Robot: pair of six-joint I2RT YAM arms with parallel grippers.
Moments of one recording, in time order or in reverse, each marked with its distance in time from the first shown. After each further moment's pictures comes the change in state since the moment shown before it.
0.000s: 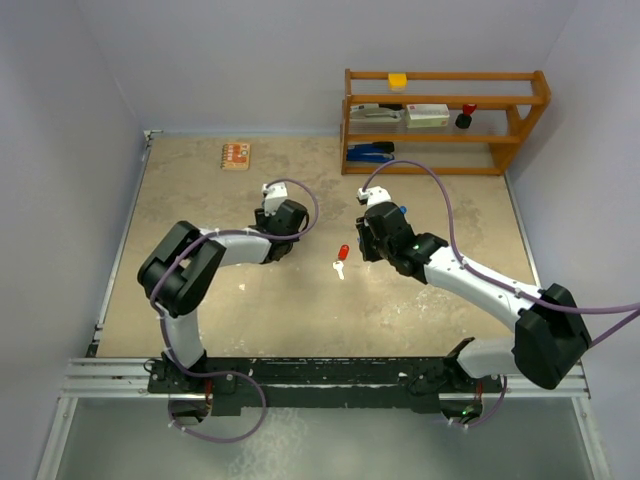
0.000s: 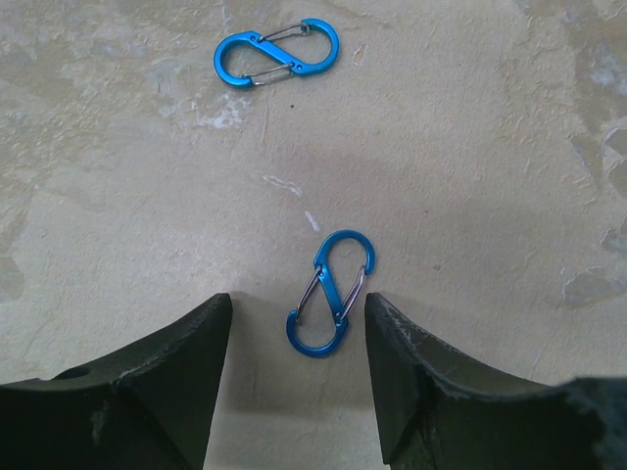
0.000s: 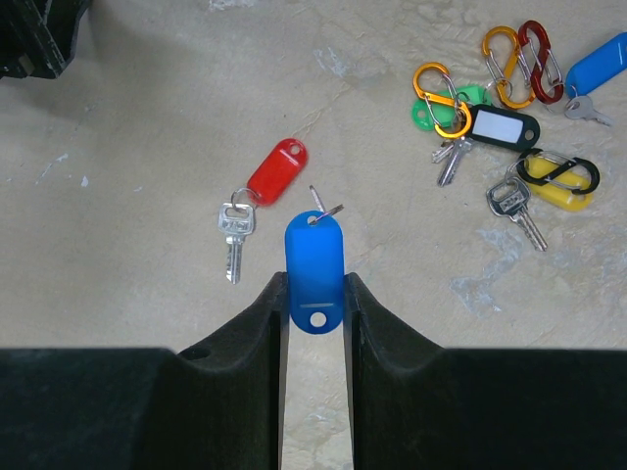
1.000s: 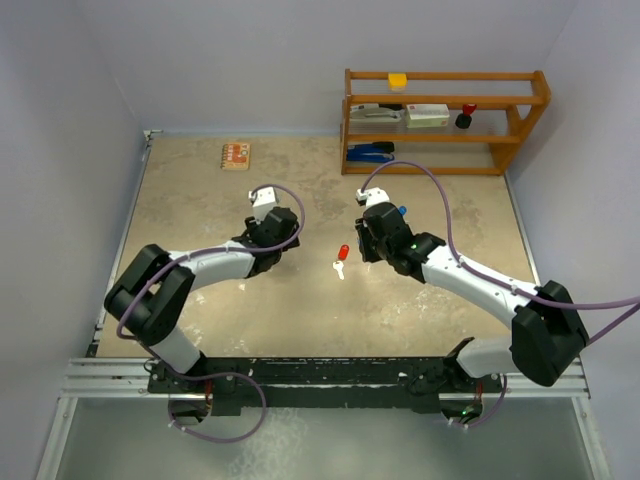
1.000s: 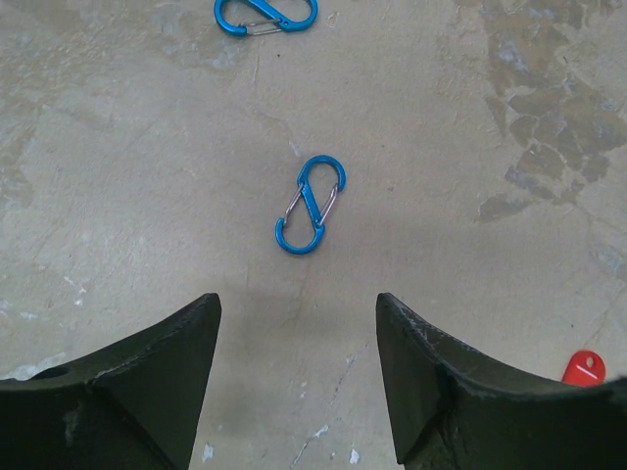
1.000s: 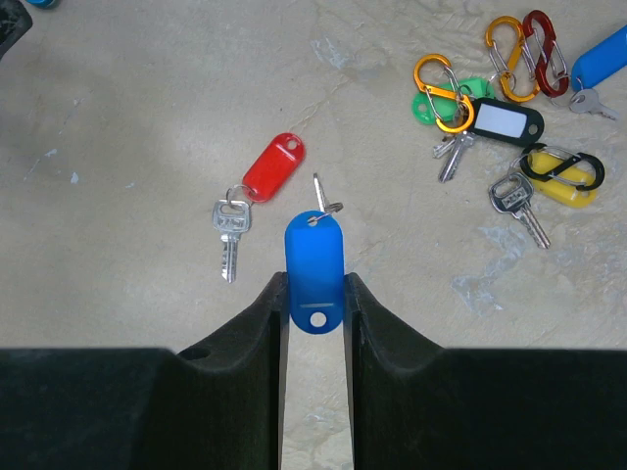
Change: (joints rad) left arm -0.029 -0.257 -0.161 -0.025 0.093 -0.143; right arm 0.000 0.018 0.000 -0.002 0.001 0.000
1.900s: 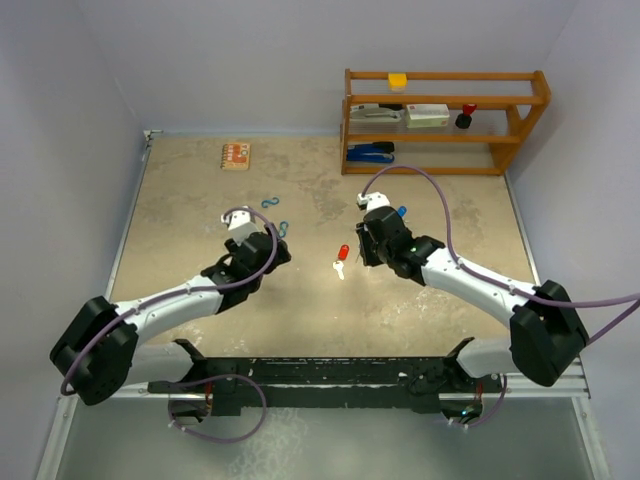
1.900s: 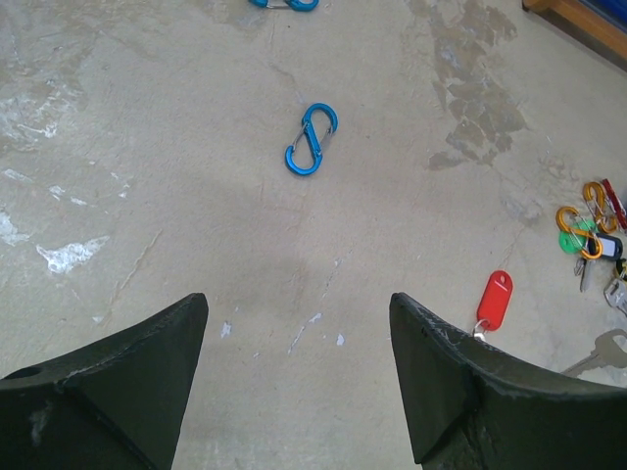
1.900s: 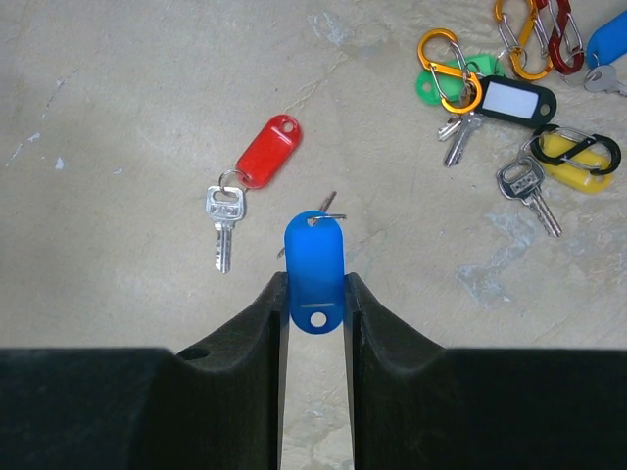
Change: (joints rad) left arm -0.077 -0.385 -0.248 -0.016 -0.031 -0.145; right arm 0.000 0.002 -0.036 0.017 -0.007 0.011
